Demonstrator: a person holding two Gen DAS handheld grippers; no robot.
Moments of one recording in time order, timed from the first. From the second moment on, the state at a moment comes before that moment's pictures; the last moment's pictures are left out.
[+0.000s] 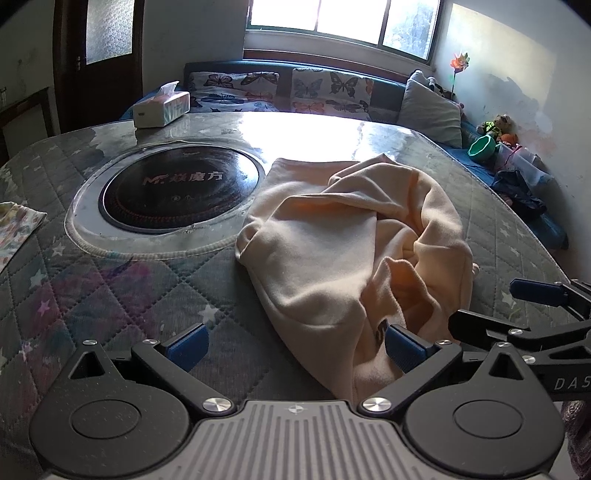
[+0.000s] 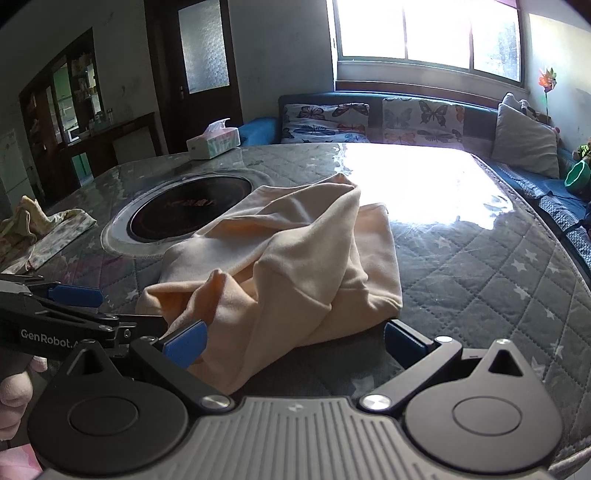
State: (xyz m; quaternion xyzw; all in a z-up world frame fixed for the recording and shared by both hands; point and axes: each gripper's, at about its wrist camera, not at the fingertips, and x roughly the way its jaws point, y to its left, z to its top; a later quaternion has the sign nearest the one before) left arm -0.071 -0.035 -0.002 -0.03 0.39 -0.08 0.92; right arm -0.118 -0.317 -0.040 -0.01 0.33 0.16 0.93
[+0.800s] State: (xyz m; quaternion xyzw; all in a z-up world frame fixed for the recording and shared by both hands) left arm -0.066 -0.034 0.000 -0.03 0.39 -0.07 0.92; right arm -0.115 -0.313 -0.035 -0.03 0.33 0.17 0.93
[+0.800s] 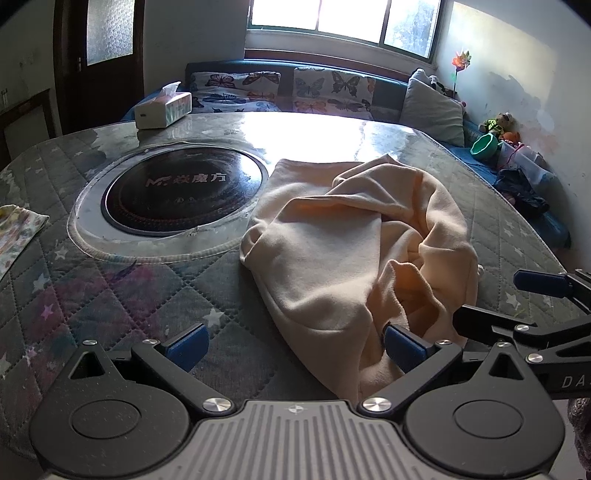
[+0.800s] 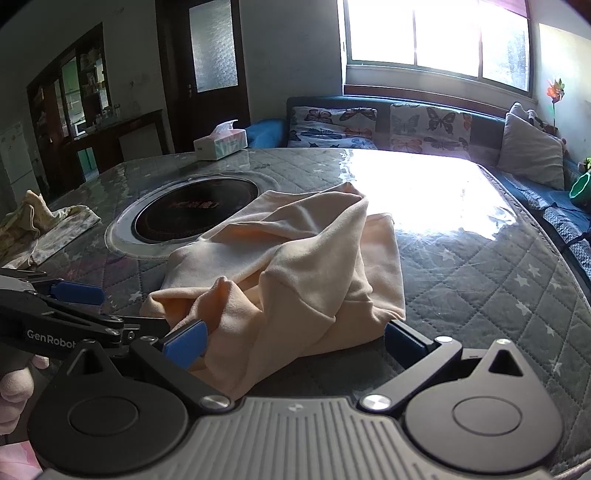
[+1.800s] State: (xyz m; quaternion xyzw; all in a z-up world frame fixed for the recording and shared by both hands) left arm -0.005 -0.050 0.030 0.04 0.34 -0.13 0.93; right arm -0.032 -0.338 -0.004 -0.02 0.31 0.17 0.94
